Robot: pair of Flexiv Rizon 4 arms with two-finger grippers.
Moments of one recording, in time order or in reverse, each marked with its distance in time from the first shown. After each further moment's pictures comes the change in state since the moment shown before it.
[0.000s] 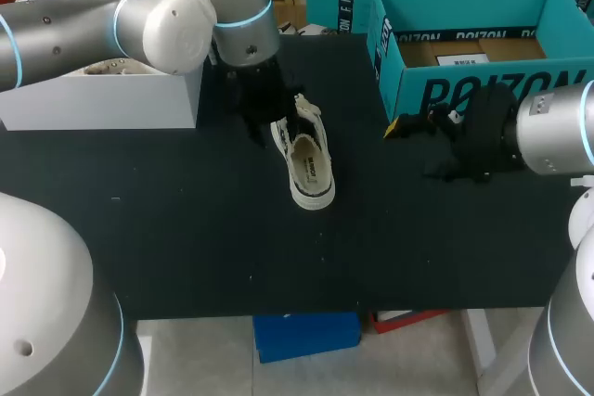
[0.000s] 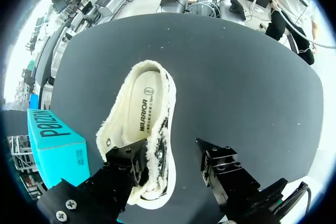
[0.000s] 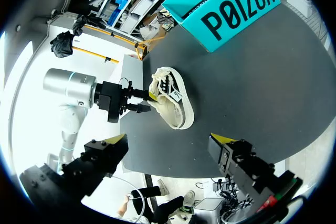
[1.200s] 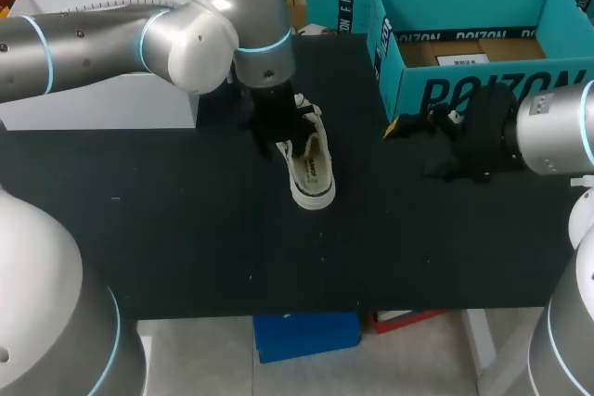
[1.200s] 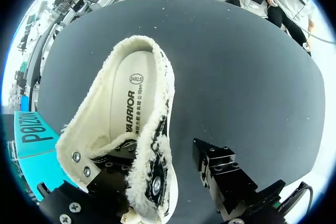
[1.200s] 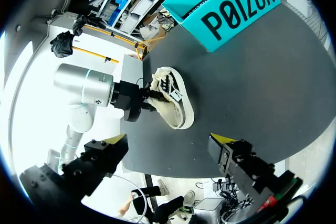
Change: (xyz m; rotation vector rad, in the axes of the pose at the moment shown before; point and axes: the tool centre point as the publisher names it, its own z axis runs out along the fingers) left arm -0.002 0.011 0.050 -0.027 0.065 0.026; right arm 0.000 0.000 0.000 0.000 0.000 0.000
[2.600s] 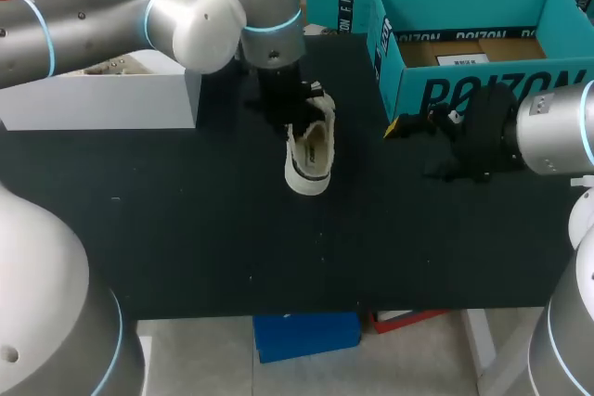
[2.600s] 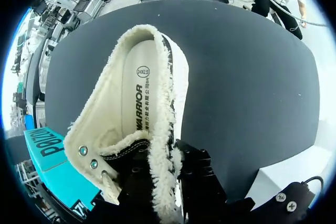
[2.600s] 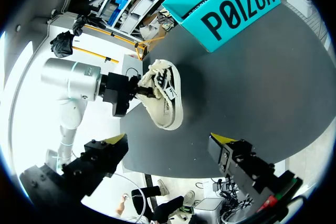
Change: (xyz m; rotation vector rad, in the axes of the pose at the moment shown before) left arm -0.024 0.006 -0.048 -0.049 -0.008 0.144; right arm 0.000 0.000 0.000 0.000 0.000 0.000
